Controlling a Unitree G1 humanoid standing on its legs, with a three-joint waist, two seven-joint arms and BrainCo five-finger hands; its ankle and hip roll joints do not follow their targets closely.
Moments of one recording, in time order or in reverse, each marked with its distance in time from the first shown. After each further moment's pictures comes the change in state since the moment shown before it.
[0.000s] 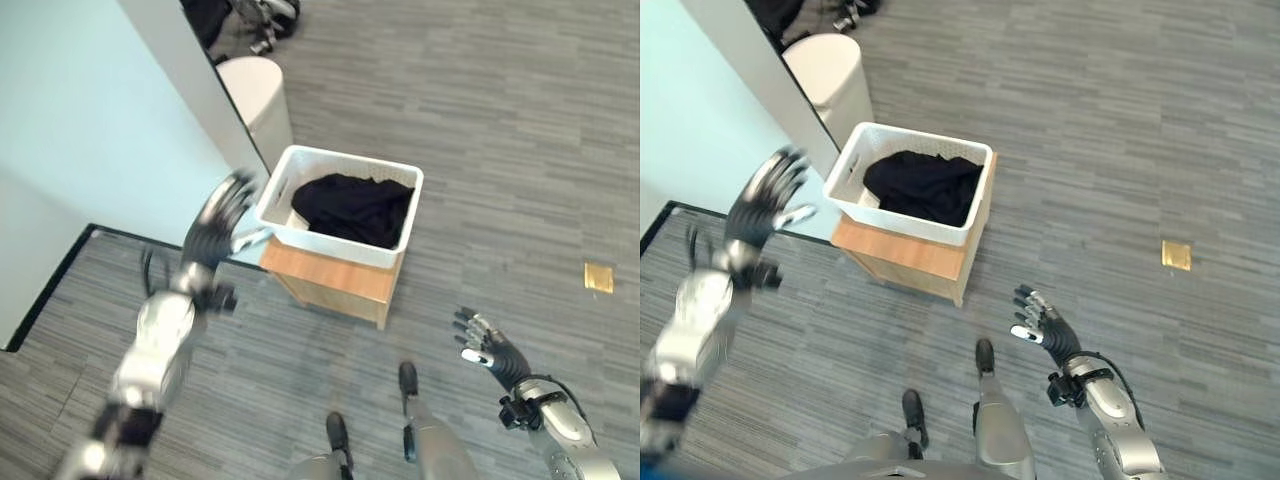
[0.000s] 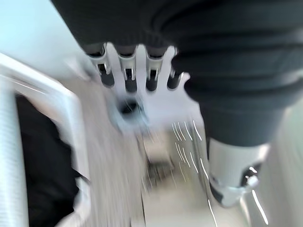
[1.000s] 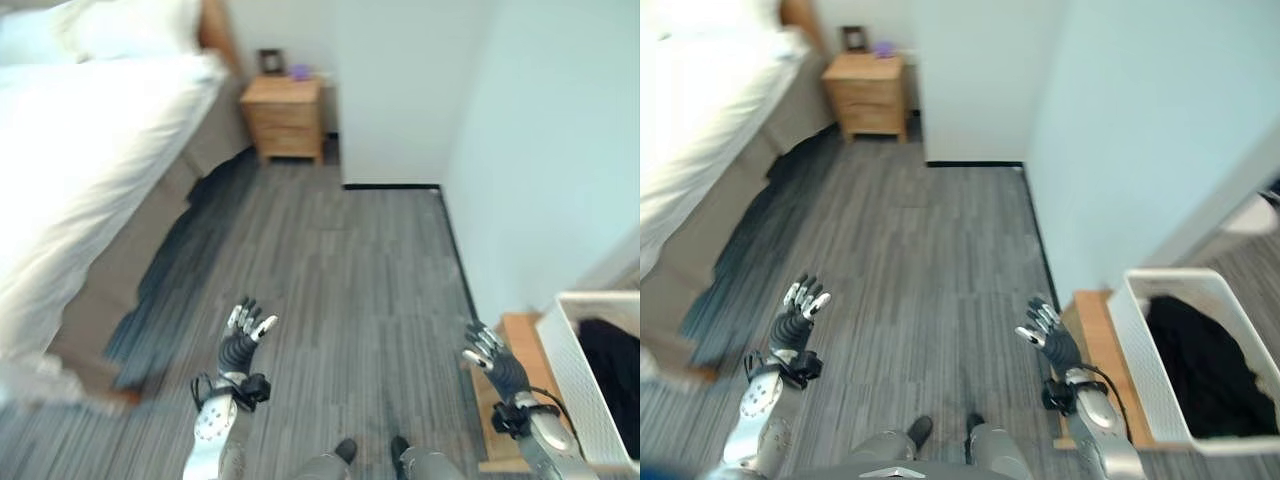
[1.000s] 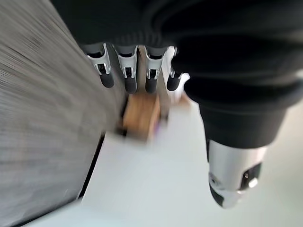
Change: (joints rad) left arm 0.098 -0.308 -0.049 0.155 0.049 0.059 0.068; right arm -0.011 0.044 -0.019 0.112 -0.038 0.004 -0.107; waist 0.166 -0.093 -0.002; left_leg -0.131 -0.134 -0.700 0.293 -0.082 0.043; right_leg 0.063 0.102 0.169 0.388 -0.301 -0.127
